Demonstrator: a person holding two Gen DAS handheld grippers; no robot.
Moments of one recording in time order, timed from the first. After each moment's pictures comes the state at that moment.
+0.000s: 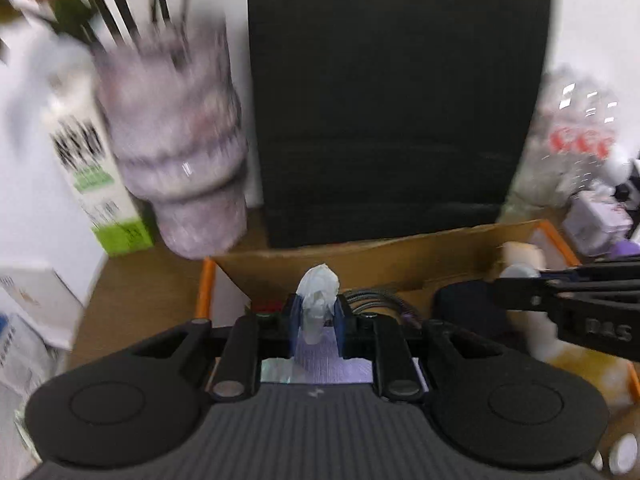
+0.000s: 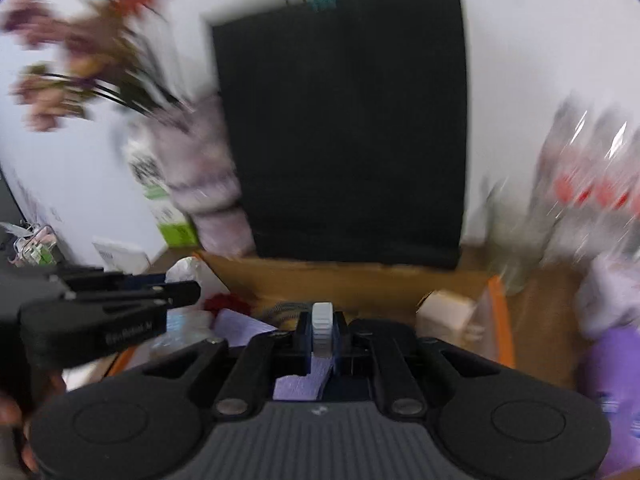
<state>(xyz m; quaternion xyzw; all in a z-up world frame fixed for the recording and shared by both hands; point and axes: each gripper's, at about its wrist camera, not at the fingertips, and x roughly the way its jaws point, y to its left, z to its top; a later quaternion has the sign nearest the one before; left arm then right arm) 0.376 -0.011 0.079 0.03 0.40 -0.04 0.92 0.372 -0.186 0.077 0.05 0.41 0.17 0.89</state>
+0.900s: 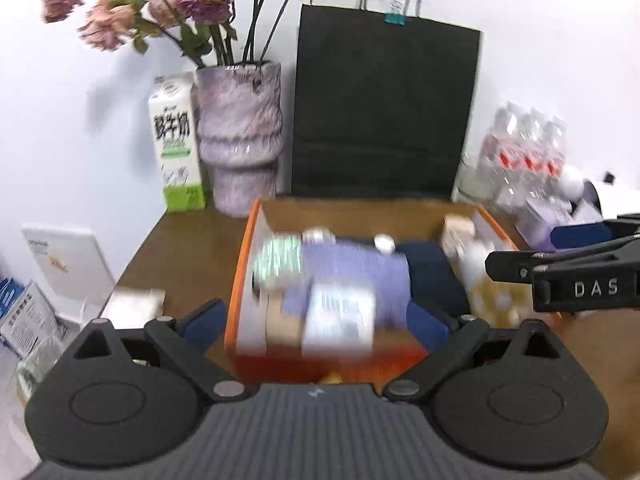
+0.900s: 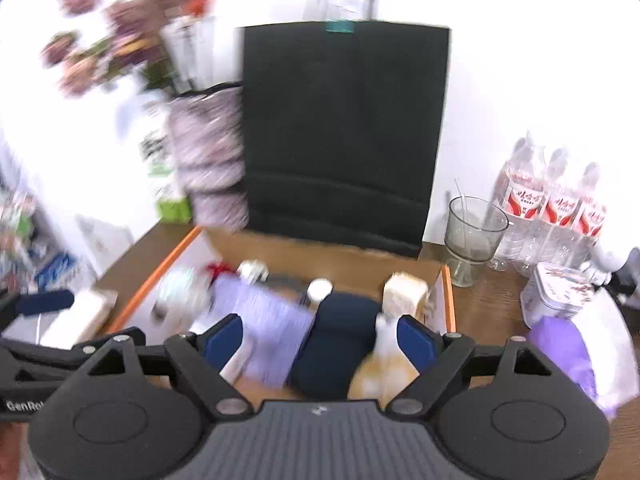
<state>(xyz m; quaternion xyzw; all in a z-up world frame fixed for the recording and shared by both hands) 0.164 -0.003 0.108 -0.01 0.31 -0.01 0.95 0.223 -0.193 0.121 -0.06 0.34 0.15 0.93</state>
